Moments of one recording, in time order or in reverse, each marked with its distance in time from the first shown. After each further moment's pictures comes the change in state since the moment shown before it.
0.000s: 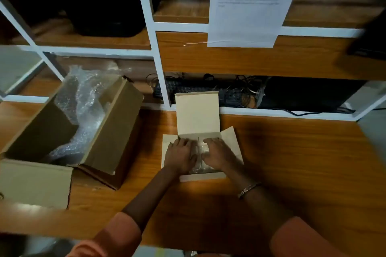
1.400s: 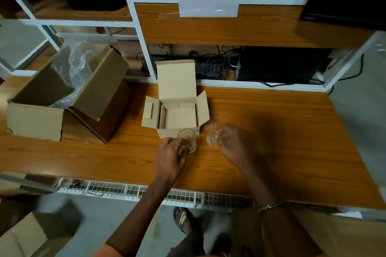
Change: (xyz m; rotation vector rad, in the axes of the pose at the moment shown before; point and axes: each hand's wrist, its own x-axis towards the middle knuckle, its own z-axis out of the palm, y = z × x) left_hand -0.175 0.137 0.022 -0.407 0.469 -0.088; right_hand -0.199 0.097 -0.034 0.250 0.379 -0.020
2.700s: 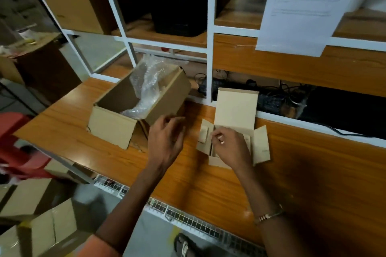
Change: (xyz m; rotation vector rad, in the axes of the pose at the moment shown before) left_hand 0.075 -0.111 -0.161 0.184 0.363 0.003; right_hand 0.078 -0.177 0.083 0.173 -0.165 -0.179
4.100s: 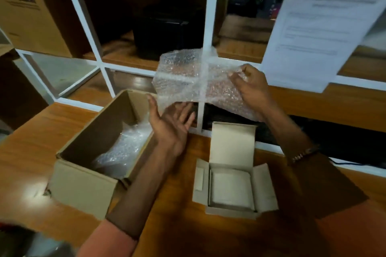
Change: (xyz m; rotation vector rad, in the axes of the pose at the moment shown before) left_hand 0.198 0.008 0.041 -1.880 -0.052 -0.896; right_hand 0.238 -0.088 -0.117 0.305 0.200 -0.128
